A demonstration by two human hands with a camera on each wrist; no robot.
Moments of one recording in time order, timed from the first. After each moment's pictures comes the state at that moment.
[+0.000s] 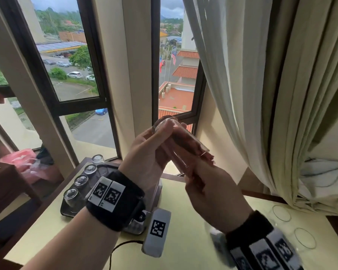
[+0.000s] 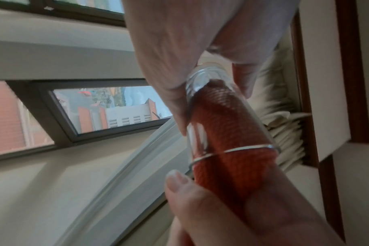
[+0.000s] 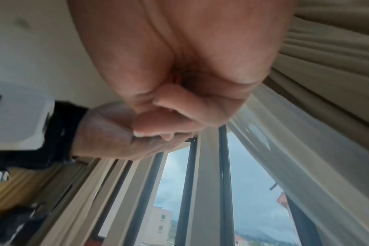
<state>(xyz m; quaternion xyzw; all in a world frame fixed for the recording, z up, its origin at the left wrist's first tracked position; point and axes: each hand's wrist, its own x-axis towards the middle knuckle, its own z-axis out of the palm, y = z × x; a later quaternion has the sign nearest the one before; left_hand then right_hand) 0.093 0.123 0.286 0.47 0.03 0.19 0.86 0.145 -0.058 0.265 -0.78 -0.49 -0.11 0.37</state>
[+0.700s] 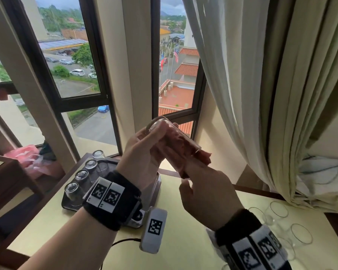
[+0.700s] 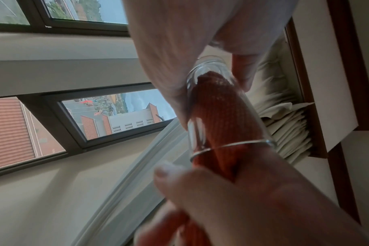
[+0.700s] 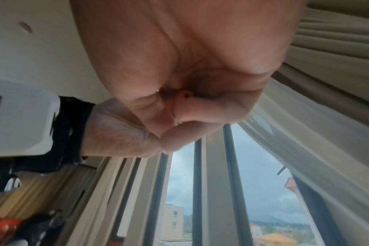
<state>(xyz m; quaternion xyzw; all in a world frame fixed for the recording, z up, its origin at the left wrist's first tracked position) 0.090 0.120 0.271 0.48 0.05 0.21 0.85 0.138 -0.060 0.251 -0.81 -0.49 -0.15 0.27</state>
